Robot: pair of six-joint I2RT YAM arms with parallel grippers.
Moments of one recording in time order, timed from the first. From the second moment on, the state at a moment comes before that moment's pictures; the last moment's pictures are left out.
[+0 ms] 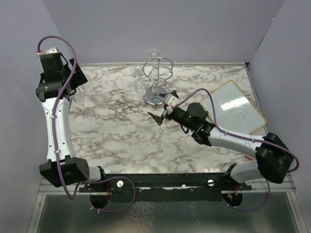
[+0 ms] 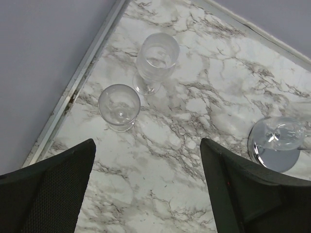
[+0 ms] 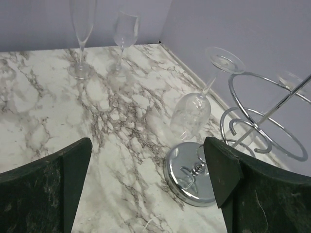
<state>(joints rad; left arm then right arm) 0.24 1.35 1.62 -0.86 -0.08 -0.29 0.86 1.39 0.76 0.69 -0.12 -0.37</state>
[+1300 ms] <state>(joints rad) -0.13 1.61 1.36 -0.08 0.33 -0.79 0.34 1.14 0.87 0.23 -0.41 0.39</state>
